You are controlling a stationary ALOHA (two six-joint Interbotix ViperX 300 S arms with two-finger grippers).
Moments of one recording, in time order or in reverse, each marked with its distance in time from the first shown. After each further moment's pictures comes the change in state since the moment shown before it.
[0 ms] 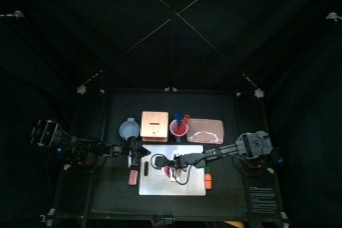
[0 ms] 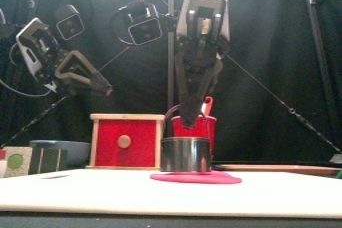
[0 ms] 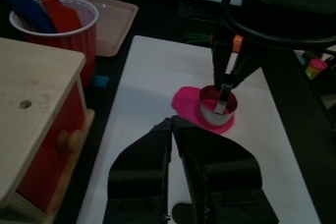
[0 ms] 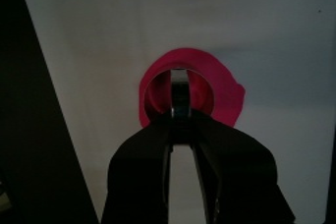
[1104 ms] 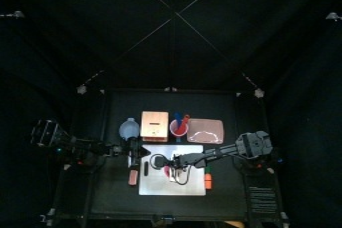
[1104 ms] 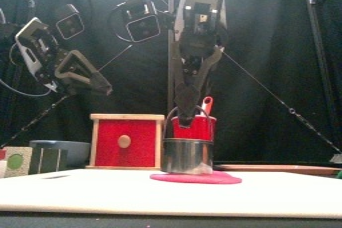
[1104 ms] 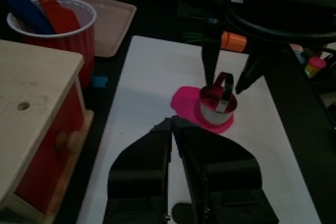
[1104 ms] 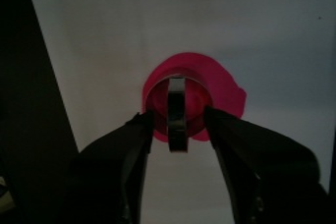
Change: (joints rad) left arm 0.000 0.000 -0.005 0.012 0.000 0.002; right arm 0.000 -0.002 -0.009 0.003 -0.012 -0.008
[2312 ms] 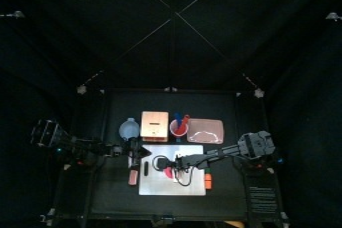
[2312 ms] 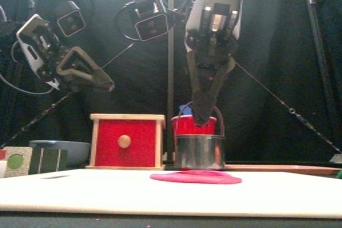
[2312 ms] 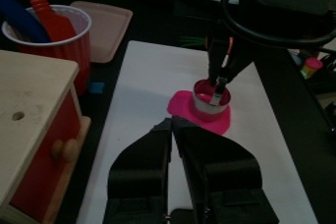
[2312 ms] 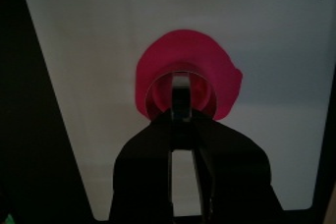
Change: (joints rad) left arm 0.000 0.000 -0.012 0.008 0.002 0.006; right arm 0.018 -0.021 0.025 -0.031 0.040 -0.006
